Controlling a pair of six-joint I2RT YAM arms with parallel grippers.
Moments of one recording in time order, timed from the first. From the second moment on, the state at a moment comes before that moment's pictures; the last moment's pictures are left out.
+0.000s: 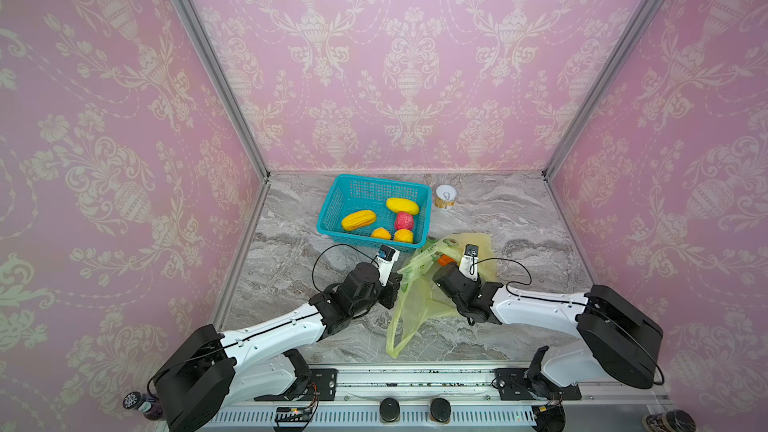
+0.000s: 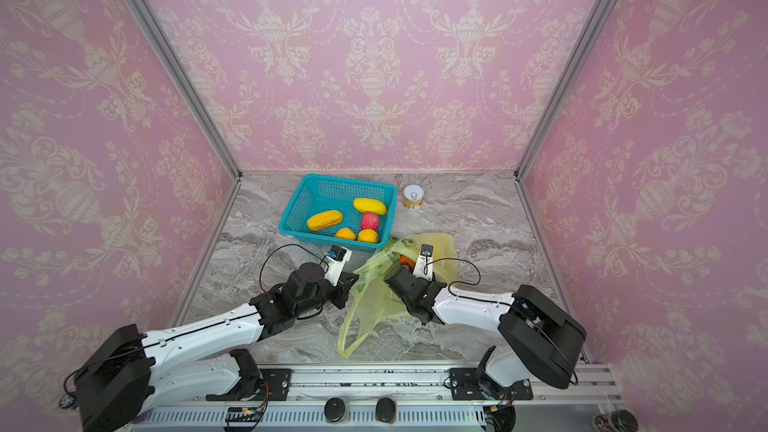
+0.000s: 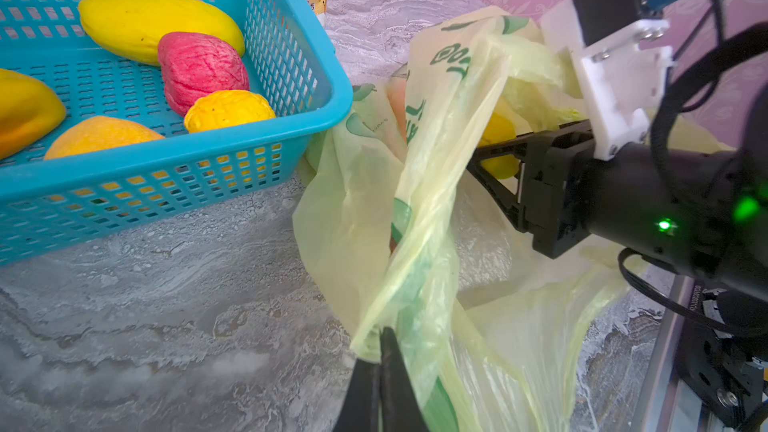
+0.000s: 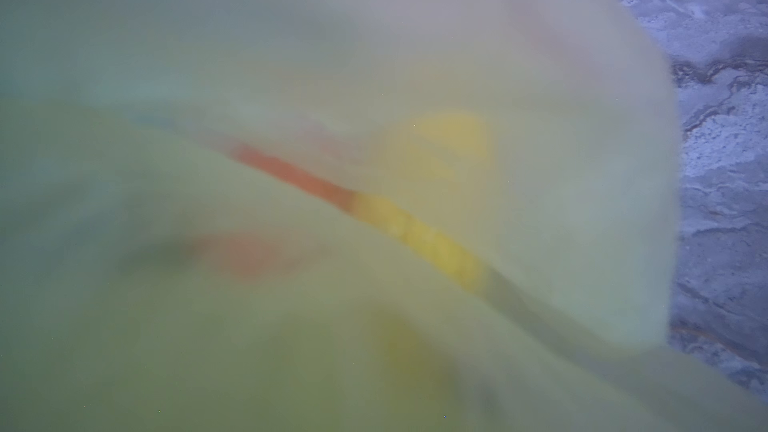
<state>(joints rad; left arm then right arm) -0.84 1.14 0.49 0.14 -0.01 -0.32 0.88 1.41 0.61 -0.18 0.77 0.88</state>
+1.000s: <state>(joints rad) -0.84 1.14 0.49 0.14 -0.01 -0.32 0.95 1.32 0.49 -0.10 0.67 0.82</state>
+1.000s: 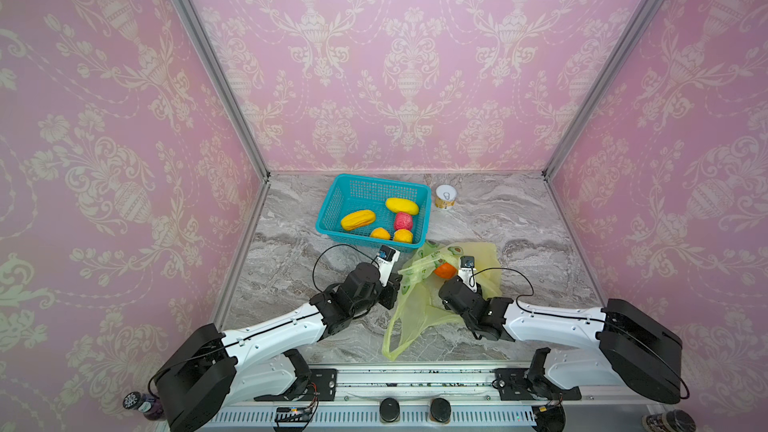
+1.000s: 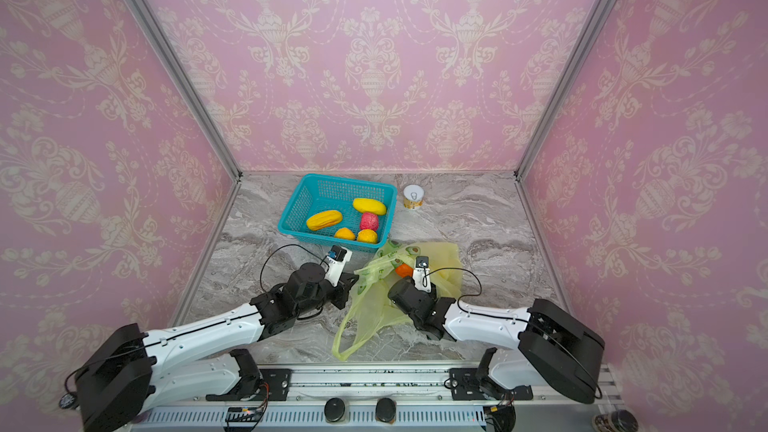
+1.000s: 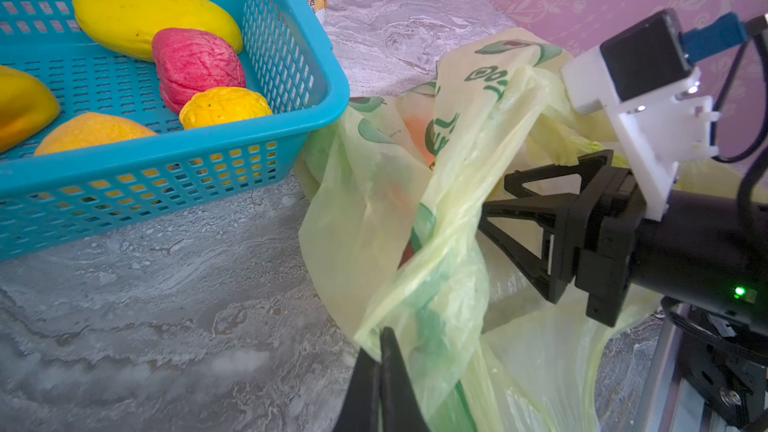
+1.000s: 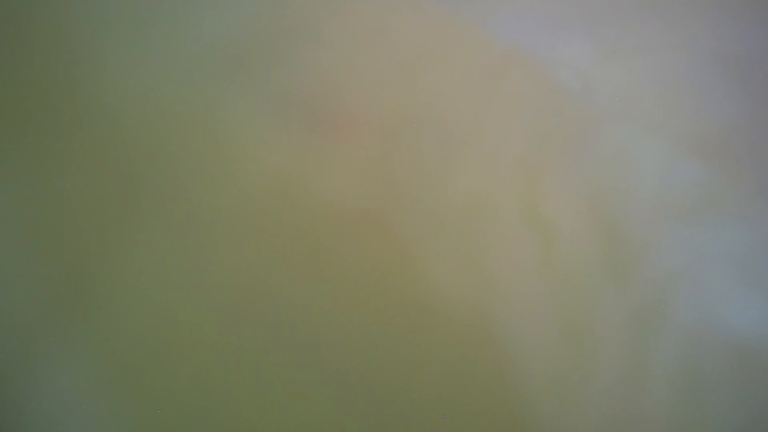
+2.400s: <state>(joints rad) -0.84 1.14 0.49 0.14 -0.01 -0.32 0.69 1.67 0.57 0.16 0.81 0.92</state>
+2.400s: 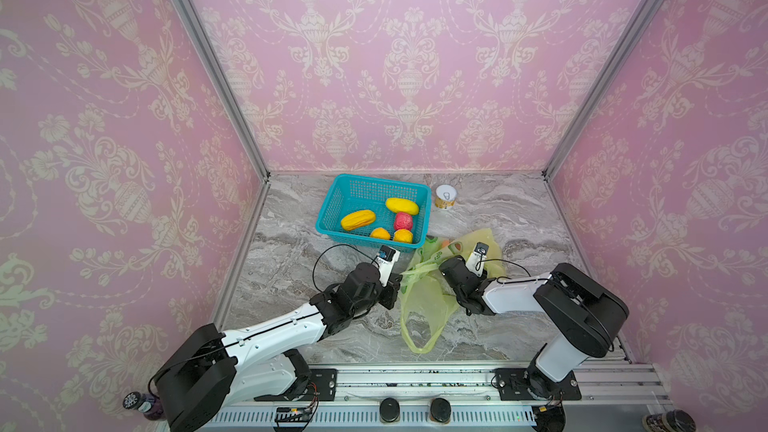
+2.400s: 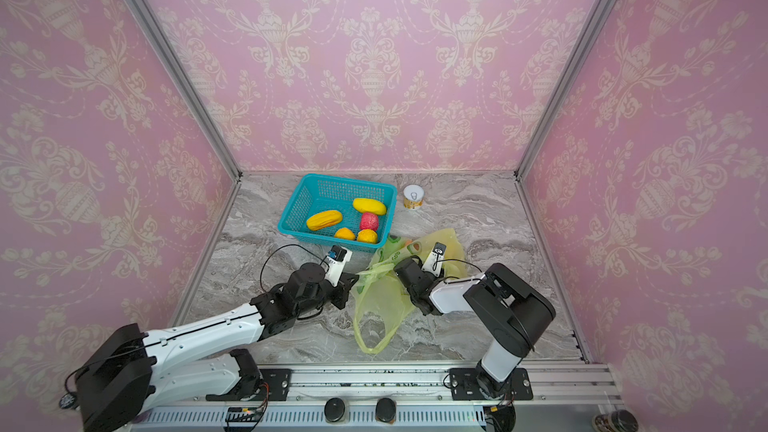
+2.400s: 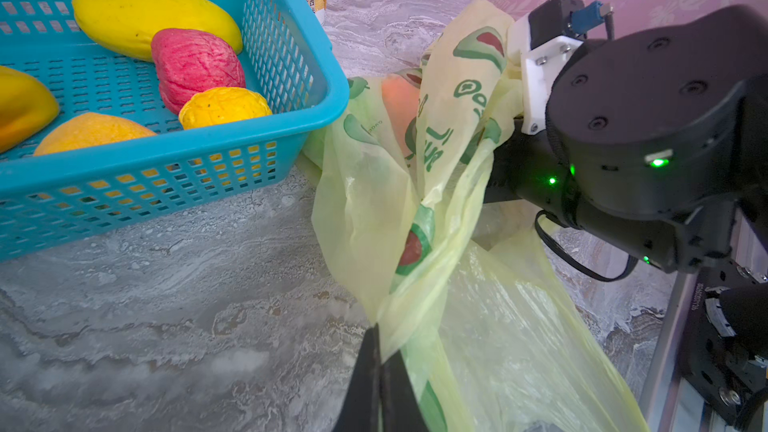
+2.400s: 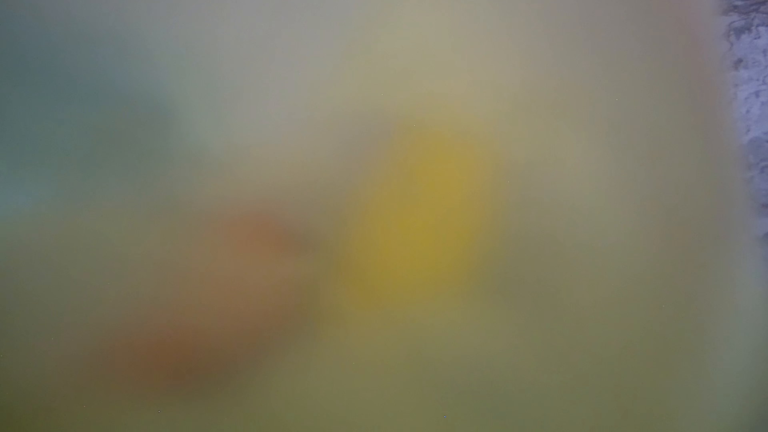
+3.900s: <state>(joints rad) -0.84 1.14 0.49 0.14 -0.01 -0.32 1.03 0.74 0.38 0.00 0.12 0.44</state>
